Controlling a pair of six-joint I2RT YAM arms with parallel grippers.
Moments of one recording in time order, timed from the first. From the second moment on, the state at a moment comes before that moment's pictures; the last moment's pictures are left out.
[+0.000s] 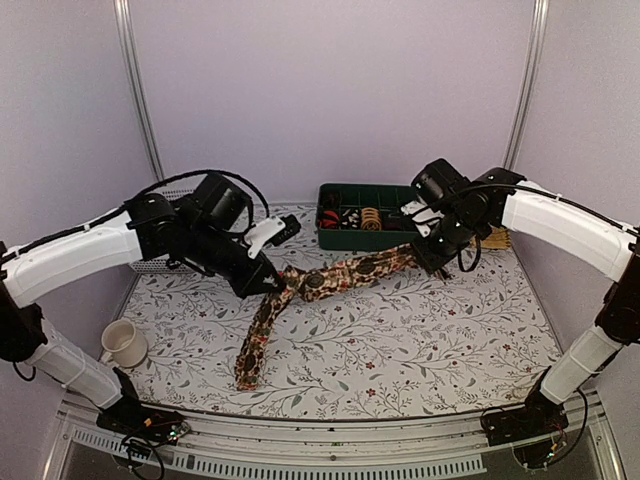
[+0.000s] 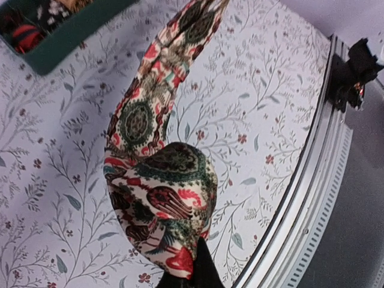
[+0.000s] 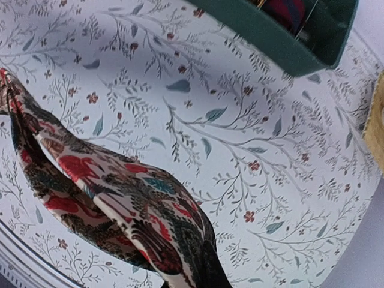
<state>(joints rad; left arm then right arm) -0.85 1.37 1.28 -0.75 0.24 -0.02 0.71 1.57 1.51 -1.03 0.19 0.07</state>
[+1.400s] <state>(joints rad) -0.62 2.09 1.60 -0.80 0.02 0.25 0.40 1.86 1.32 -0.86 0.39 0.21</state>
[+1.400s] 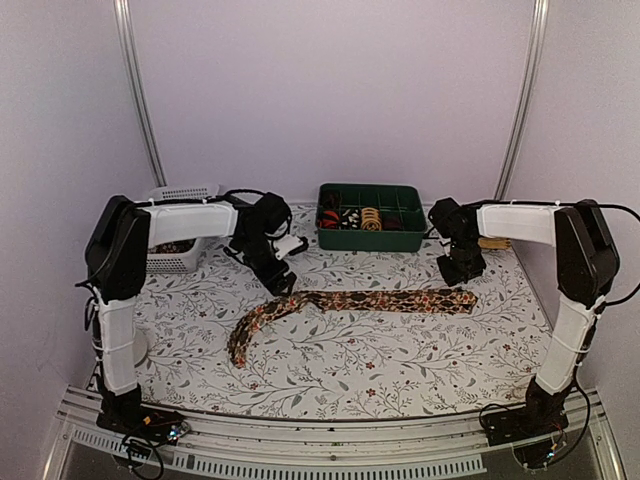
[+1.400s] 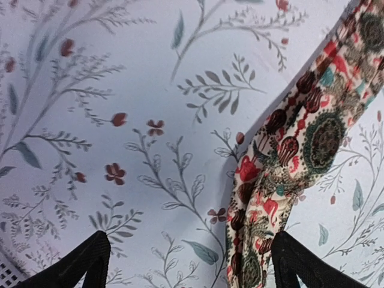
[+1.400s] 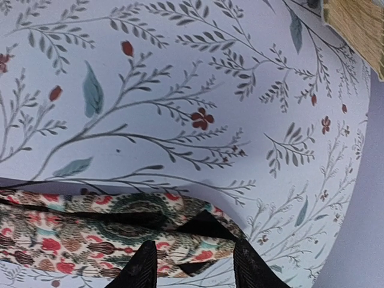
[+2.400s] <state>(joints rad) -0.94 1.39 0.90 -0.74 -0.28 -0.58 0.49 1.77 1.10 -0.50 -0.01 0.30</state>
